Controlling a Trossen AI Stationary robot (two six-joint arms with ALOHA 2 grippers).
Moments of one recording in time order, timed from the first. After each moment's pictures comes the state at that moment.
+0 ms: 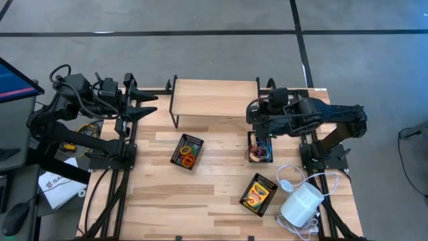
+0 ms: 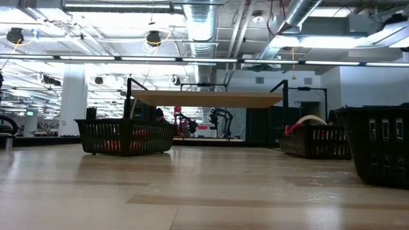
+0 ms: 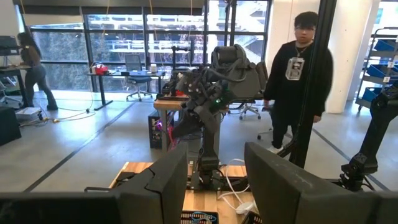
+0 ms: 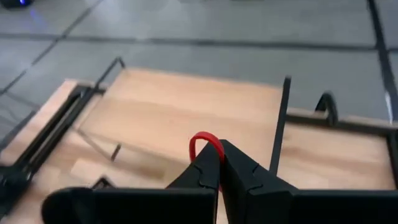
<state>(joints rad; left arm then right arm) 0.00 0.87 1.41 -0.47 -0.06 0.00 0.18 1.57 1.96 -1.57 0.95 1.36</state>
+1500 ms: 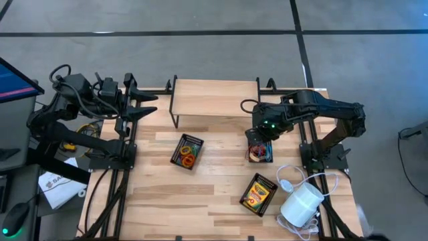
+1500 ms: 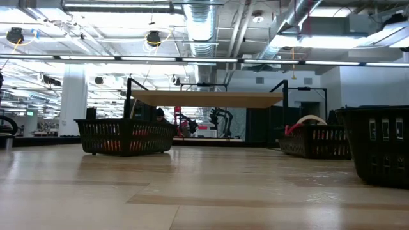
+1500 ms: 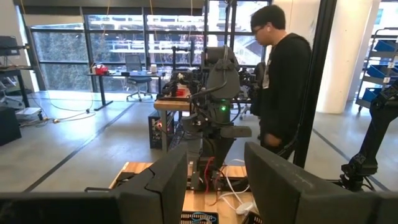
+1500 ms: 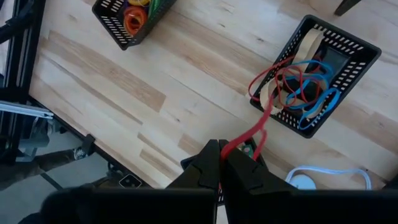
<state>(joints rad) 0.00 0.87 1.41 -0.47 -0.06 0.00 0.08 1.57 1.96 -1.57 0.00 1.17</state>
